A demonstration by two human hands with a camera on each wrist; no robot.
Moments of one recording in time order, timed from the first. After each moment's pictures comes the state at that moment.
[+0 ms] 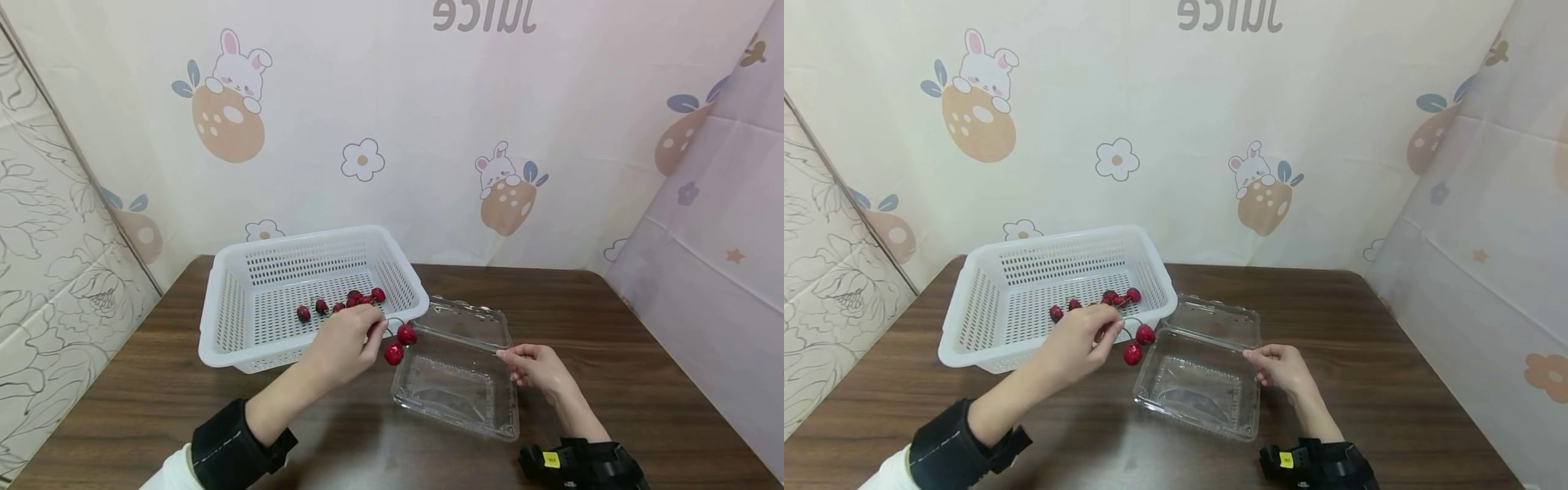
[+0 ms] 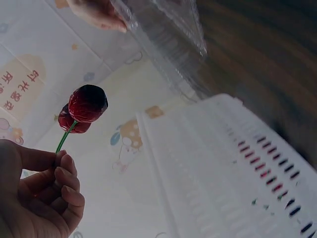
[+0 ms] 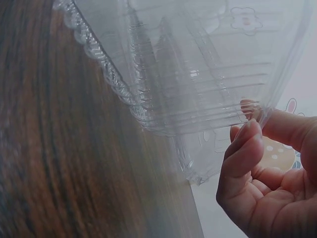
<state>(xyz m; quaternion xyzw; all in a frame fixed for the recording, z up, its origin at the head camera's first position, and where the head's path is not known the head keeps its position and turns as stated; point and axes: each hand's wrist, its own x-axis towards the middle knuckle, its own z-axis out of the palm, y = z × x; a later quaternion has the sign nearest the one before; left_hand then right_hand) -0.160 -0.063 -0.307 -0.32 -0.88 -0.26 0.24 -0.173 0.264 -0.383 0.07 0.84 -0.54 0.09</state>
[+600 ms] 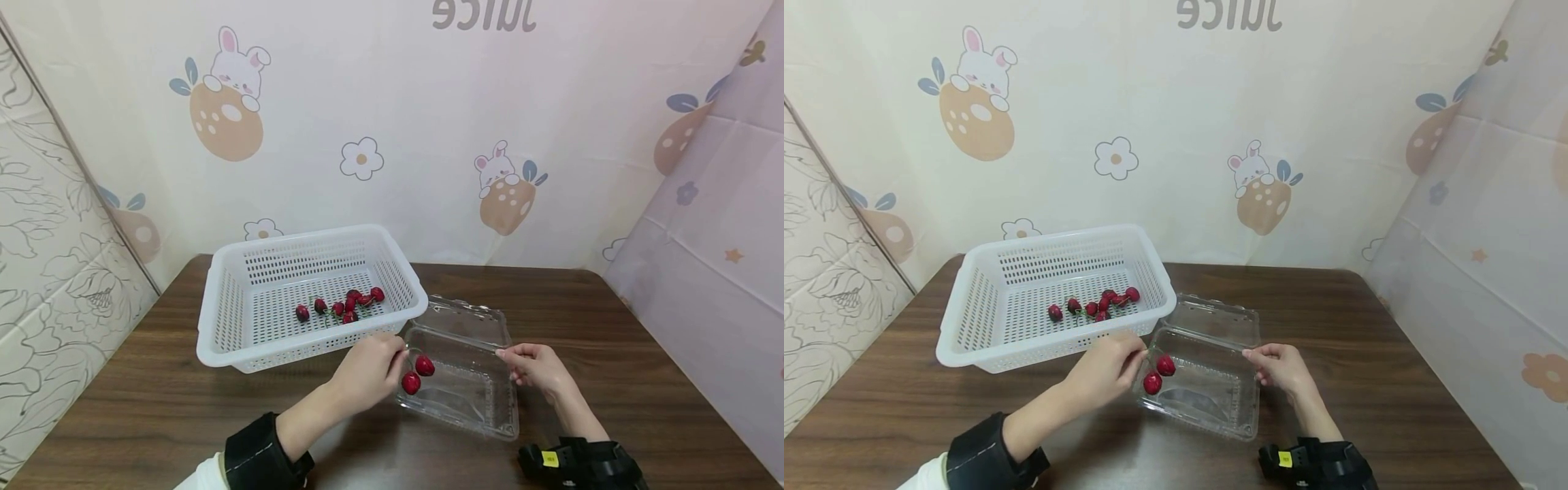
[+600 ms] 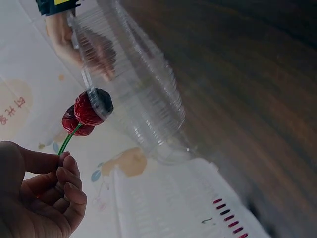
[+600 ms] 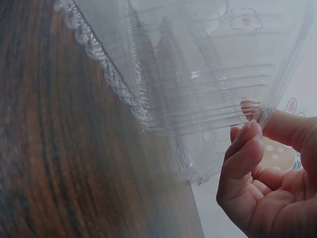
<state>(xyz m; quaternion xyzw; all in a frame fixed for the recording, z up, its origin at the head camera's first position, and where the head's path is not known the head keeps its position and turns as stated) -0.154 -0.035 -0.348 -0.35 -0.88 -0.27 0.19 -0.174 0.264 -0.384 0.07 0.83 -0.54 0.09</state>
